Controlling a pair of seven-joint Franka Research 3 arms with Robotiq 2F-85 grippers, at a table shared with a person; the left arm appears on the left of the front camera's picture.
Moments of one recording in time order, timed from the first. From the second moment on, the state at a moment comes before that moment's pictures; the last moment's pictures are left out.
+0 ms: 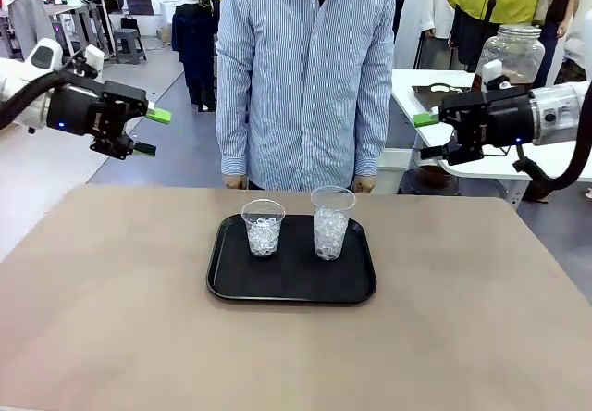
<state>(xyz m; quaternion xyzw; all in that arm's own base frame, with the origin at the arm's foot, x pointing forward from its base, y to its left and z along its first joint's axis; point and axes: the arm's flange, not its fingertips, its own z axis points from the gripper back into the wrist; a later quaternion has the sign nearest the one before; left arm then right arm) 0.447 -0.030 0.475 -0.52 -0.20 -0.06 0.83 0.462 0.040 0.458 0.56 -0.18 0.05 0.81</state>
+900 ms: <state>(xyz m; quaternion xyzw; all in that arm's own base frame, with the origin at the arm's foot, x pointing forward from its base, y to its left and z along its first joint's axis) 0.503 -0.005 0.407 -0.62 -0.10 -0.04 0.77 0.483 0.000 0.387 0.66 -0.10 -0.05 0.75</state>
